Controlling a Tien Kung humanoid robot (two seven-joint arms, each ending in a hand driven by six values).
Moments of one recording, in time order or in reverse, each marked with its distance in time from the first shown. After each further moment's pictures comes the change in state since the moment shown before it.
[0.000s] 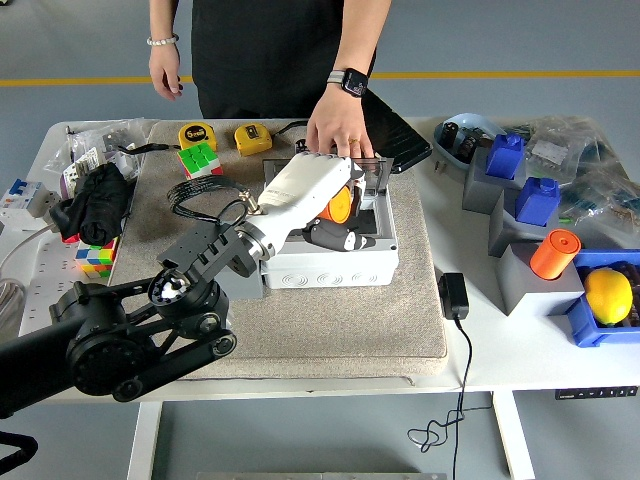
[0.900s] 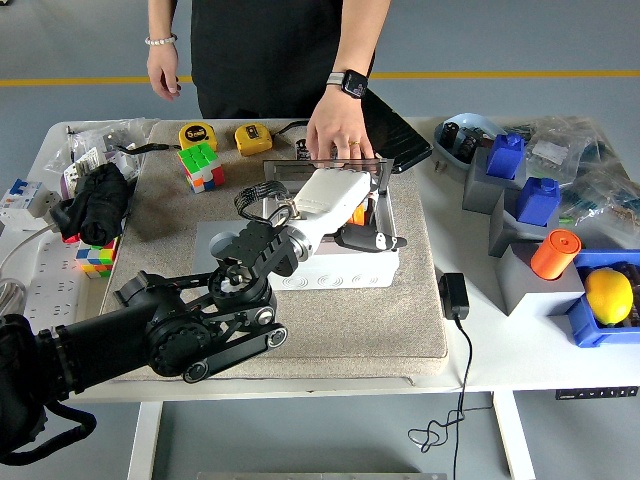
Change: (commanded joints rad) left arm -0.093 -0.187 0.117 0.335 -0.109 0.076 0.011; right arm 0.004 -0.005 -0.010 0.007 -0.005 -0.008 0.005
